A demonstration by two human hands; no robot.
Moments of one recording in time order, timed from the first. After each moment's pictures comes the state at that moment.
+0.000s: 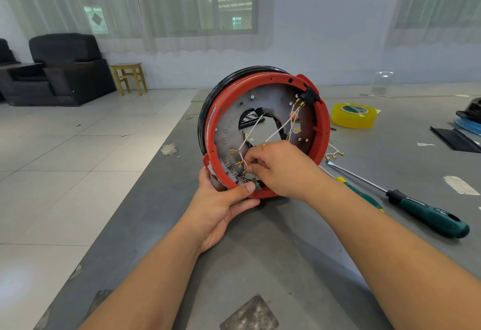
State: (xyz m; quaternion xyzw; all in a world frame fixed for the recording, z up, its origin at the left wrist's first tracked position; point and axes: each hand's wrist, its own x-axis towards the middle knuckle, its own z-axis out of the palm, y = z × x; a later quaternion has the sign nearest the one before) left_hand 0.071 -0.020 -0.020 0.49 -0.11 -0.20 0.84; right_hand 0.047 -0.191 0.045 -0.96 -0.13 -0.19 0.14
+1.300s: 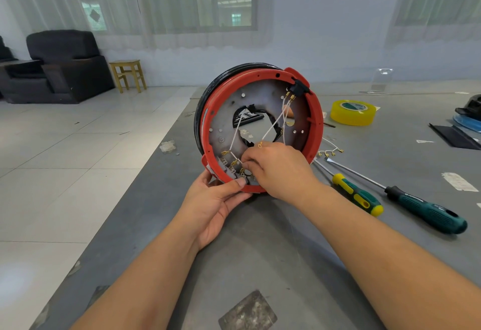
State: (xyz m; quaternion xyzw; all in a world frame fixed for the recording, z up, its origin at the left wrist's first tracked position) left_hand 0.071 -0.015 -0.017 0.45 -0.08 -0.22 0.86; right_hand 0.043 -0.179 0.031 -0.97 -0.07 -0.23 0.09
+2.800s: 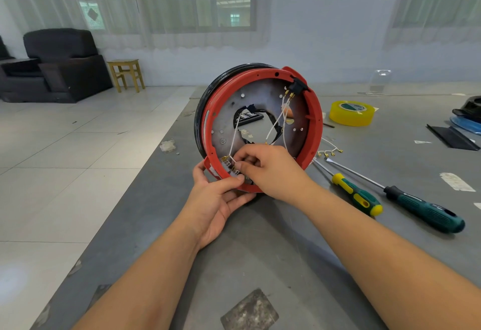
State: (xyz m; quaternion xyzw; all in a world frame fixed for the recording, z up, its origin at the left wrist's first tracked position) left_hand 0.072 -0.017 -0.019 0.43 -0.09 -0.21 0.87; right_hand 0.051 -0.175 0.021 -0.91 -0.10 -0.20 0.35
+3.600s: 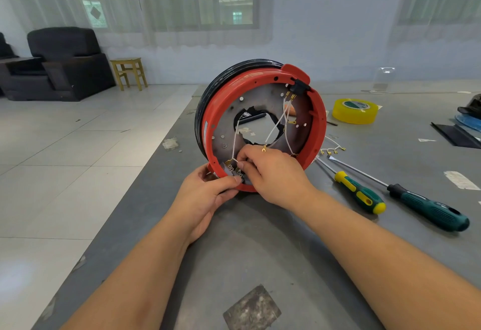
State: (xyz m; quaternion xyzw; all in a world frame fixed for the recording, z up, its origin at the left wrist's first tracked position) left_hand 0.082 0.003 -0.018 0.55 -0.09 -0.17 0.81; right_hand 0.041 -0.168 0.013 -0.95 -0.10 -0.25 0.17
